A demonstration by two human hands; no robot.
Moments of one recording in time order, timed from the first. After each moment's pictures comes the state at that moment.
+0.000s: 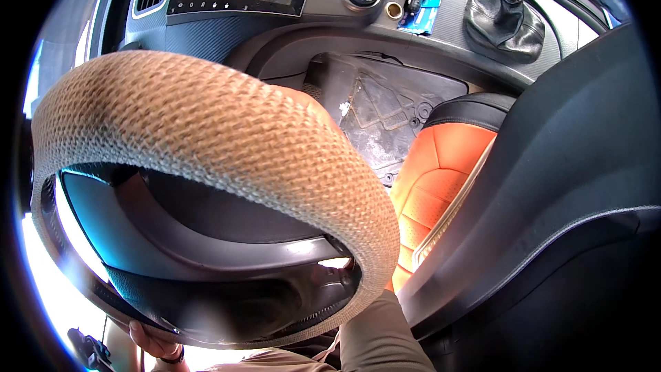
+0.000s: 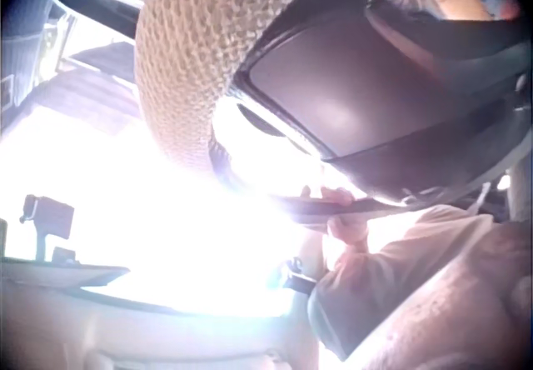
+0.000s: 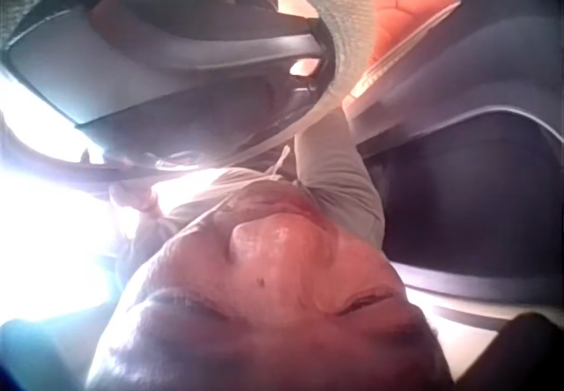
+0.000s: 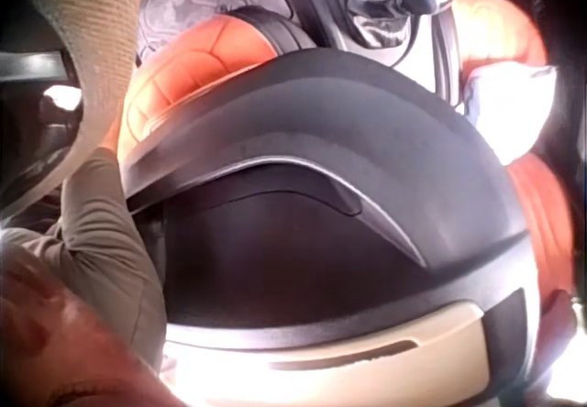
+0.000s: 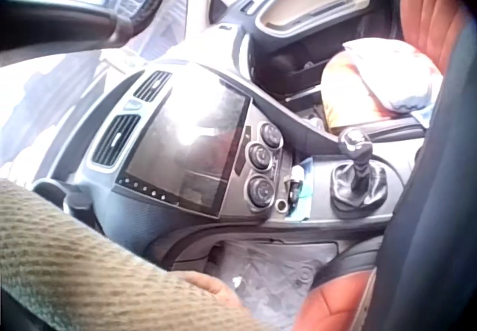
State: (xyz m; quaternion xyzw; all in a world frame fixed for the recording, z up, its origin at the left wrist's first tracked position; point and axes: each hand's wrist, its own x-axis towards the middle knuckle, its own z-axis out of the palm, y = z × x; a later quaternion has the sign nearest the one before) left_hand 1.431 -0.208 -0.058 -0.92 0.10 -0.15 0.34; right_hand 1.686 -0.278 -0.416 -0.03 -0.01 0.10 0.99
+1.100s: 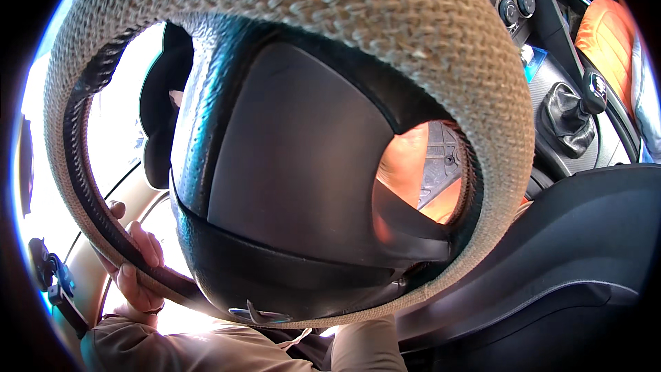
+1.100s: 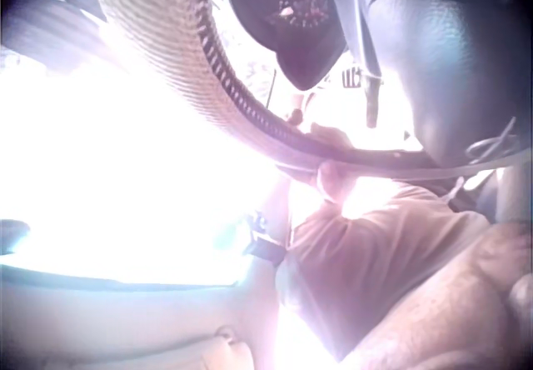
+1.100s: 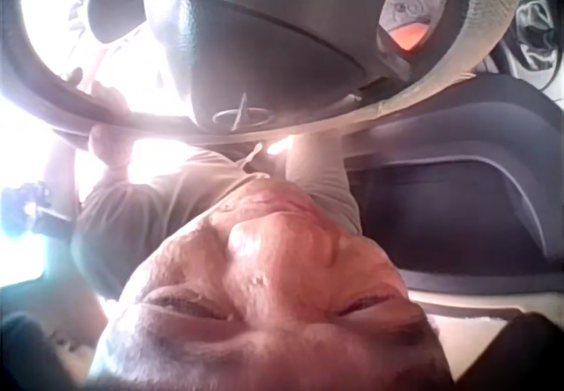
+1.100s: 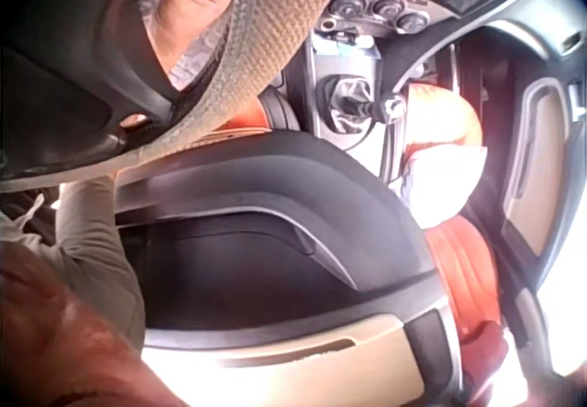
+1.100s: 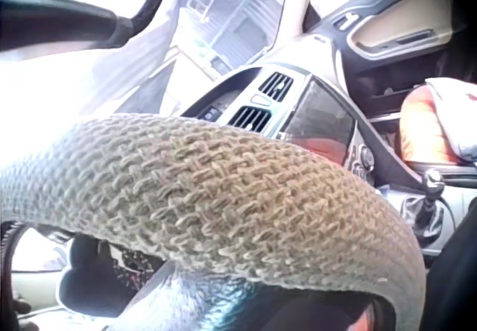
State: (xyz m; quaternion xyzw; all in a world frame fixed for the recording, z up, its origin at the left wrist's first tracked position) left_hand 1.502 -0.263 -0.084 -0.87 -0.21 -0.31 -0.32; right_hand 1.716 -0.284 -0.391 -0.08 -0.06 0.16 0.98
